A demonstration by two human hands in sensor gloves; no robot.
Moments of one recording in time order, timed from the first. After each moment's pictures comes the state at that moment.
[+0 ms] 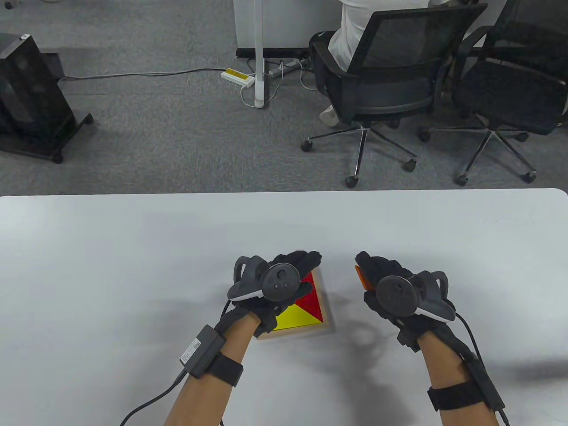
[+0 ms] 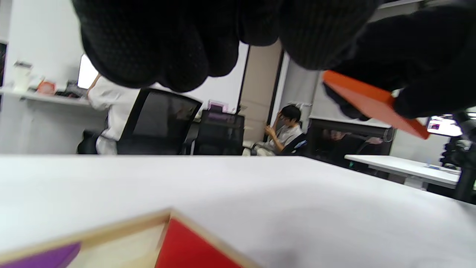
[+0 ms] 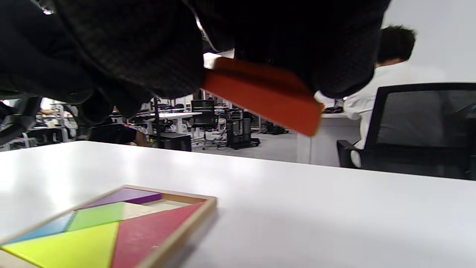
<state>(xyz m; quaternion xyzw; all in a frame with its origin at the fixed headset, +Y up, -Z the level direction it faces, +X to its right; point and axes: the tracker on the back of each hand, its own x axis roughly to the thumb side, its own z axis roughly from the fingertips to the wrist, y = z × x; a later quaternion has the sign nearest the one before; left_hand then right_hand) -0.059 -0.658 -0.365 0.08 -0.37 0.11 0.92 0.177 -0.645 -0.325 0.21 -0.08 0.97 0.08</state>
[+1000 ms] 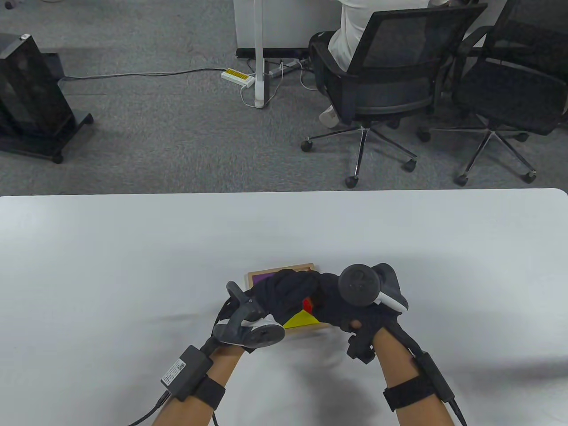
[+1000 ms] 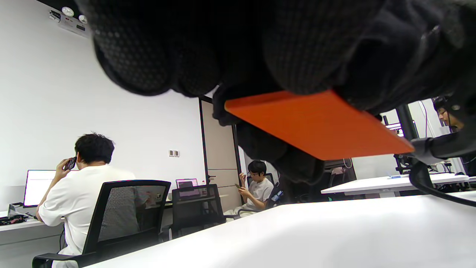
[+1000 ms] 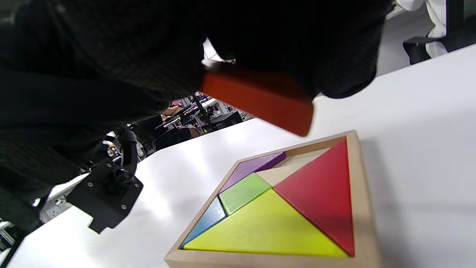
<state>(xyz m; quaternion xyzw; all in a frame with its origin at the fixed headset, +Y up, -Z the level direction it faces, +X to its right) -0.080 -0.685 -0.316 0.26 -0.43 0.05 0.86 0.115 -0.674 -0.341 0.25 0.06 0.93 0.28</state>
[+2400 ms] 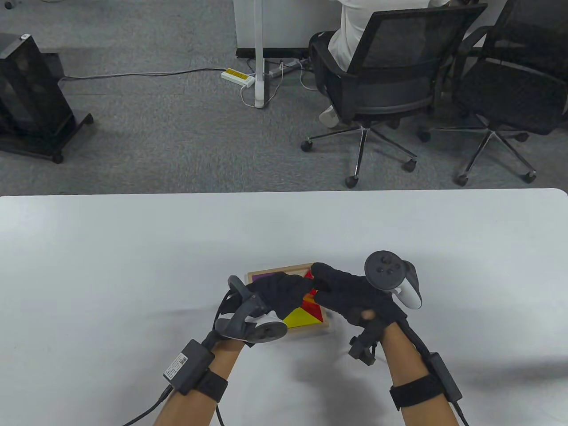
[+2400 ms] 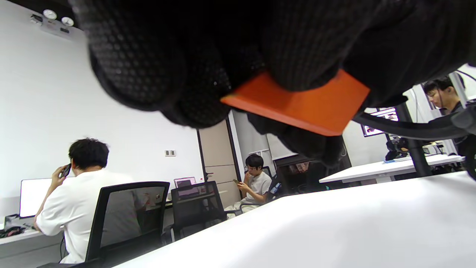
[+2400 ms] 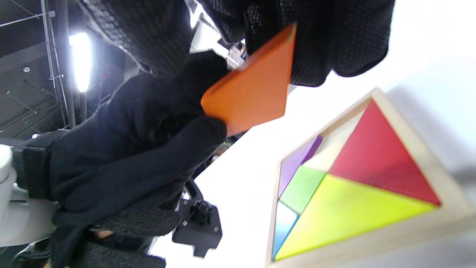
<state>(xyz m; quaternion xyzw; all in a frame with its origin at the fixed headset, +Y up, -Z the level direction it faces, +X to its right) -0.079 -0.677 -0.325 0.26 -0.44 0.02 0.86 0.142 -0.674 -0.351 0.21 0.10 0.86 0.45</state>
